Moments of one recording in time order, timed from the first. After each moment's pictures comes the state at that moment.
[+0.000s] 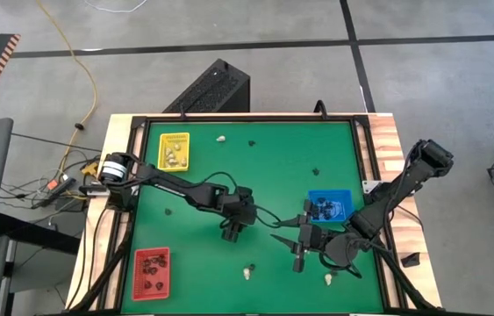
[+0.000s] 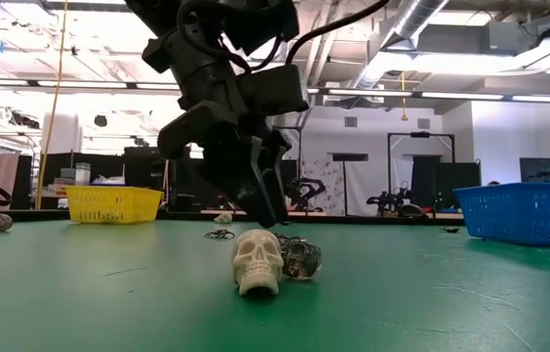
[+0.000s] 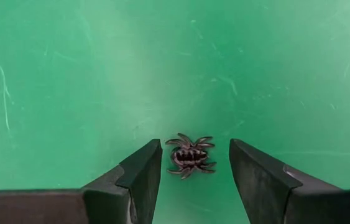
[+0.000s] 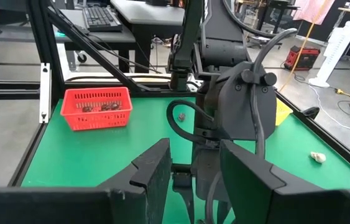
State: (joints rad) left arm -0.12 1.90 1.16 -0.18 -0.01 0.19; right arm 0.72 1.40 1.00 0.09 0.94 0.19
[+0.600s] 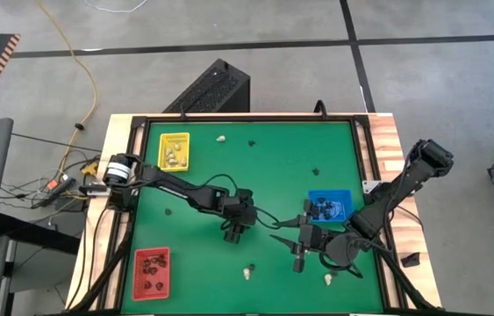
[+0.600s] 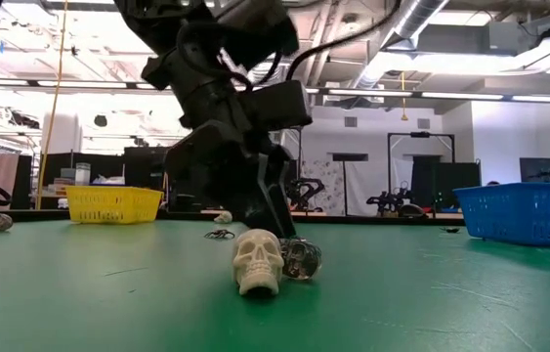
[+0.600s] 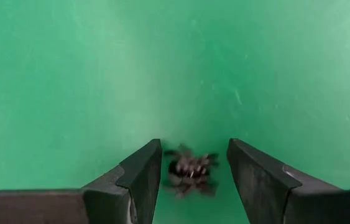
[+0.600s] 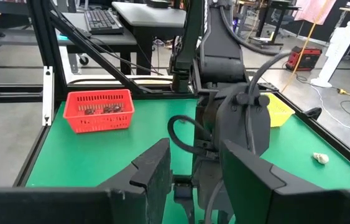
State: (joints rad) left arm -0.12 1.94 1.12 -0.11 0.00 0.17; right arm 0.72 1.39 1.00 0.11 0.94 0.19
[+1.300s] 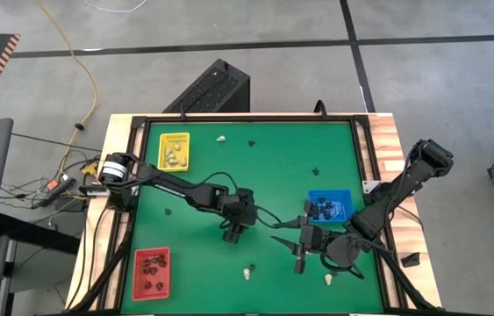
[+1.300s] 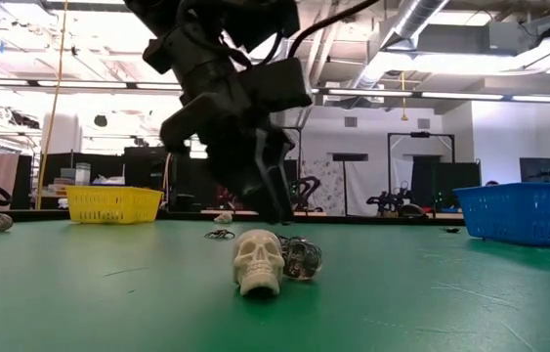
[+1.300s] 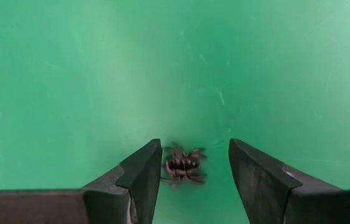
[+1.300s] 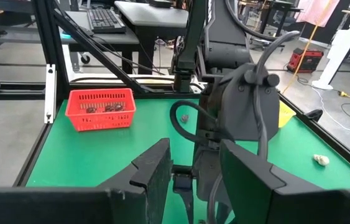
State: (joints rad) left arm -0.12 1.90 1.16 -0.16 0.02 0.19; right arm 0.73 1.39 1.00 0.10 0.94 0.18
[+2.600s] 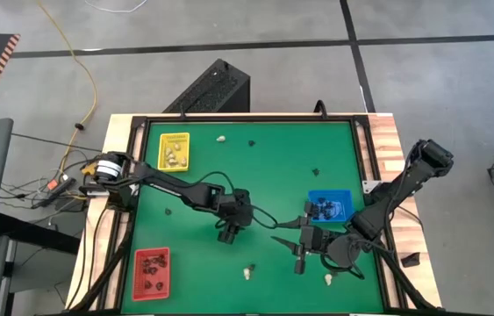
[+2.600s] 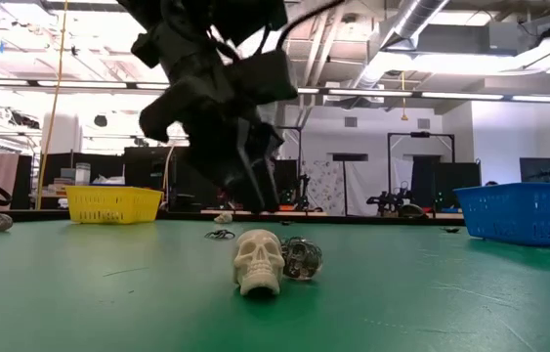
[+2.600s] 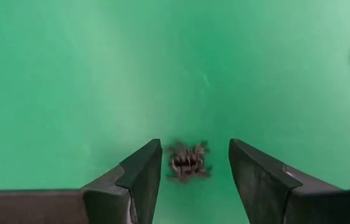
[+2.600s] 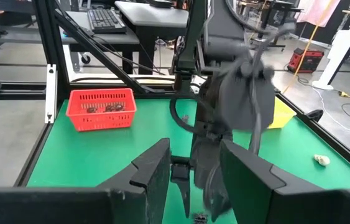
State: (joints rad) left arm -0.13 1.86 1.11 -0.18 0.05 0.17; right arm 0.73 1.39 1.00 0.11 0.94 0.18
